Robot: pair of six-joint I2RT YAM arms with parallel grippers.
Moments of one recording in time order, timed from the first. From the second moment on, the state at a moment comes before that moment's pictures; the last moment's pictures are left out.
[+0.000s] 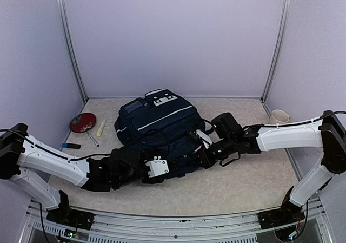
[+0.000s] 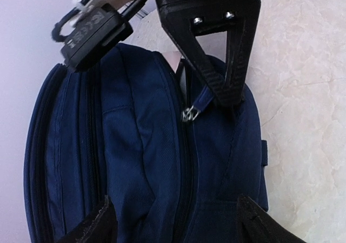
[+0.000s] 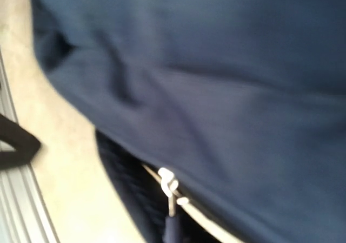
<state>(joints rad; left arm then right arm) -1.21 1.44 0.59 0.45 -0.38 0.68 0.84 1.55 0.89 -0.15 -0.46 0.24</state>
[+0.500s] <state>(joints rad) -1.15 1.70 0.72 0.58 -0.45 0.84 0.86 1.53 0.91 -0.14 -0.44 0.28</state>
